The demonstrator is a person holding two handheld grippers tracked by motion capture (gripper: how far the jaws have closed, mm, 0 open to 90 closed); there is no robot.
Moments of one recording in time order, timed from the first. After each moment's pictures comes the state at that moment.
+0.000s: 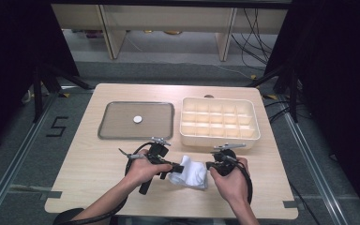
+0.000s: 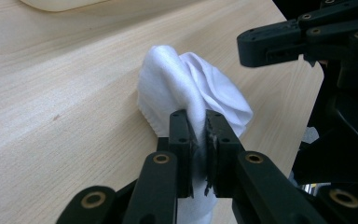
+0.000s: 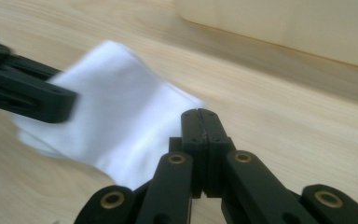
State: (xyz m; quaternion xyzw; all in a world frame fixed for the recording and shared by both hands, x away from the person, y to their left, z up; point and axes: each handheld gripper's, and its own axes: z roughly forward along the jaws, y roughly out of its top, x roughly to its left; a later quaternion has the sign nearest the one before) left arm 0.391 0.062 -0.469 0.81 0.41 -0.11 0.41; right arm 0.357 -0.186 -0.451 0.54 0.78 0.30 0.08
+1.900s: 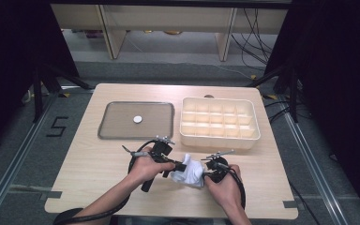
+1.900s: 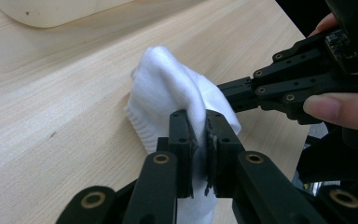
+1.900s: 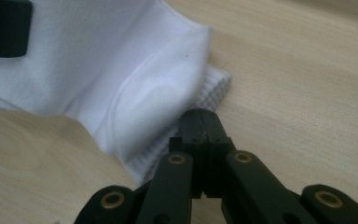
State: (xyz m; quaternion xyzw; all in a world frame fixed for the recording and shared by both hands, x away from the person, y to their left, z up) left arm 0.394 0.052 -0.463 0.82 0.39 -0.09 0.40; right arm 0.354 -0.166 -0.485 0.56 0.79 0.24 0.06
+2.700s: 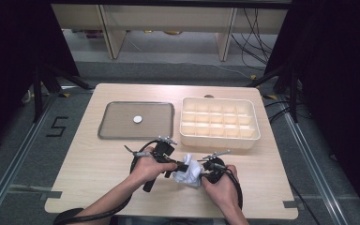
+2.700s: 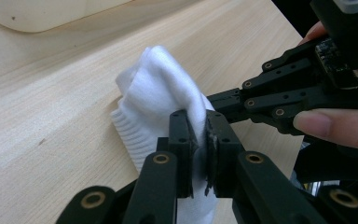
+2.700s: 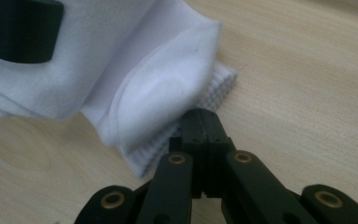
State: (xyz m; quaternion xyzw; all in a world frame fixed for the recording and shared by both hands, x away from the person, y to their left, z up) left arm 0.394 0.046 -0.462 0.82 0.38 -0.10 0.41; right arm 0.353 -0.158 -0.487 0.54 0.80 0.24 0.05
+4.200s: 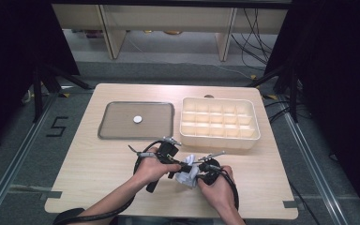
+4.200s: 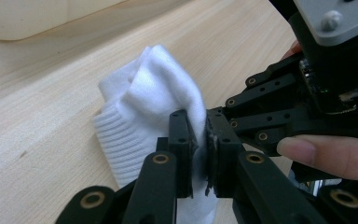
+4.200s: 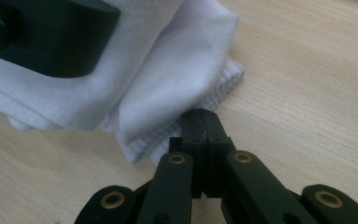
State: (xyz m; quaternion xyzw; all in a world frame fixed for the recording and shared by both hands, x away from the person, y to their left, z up) left arm 0.391 0.035 -0.459 0.83 0.37 -0.09 0.40; right arm 0.350 -0.146 -0.490 0.52 0.81 0.25 0.05
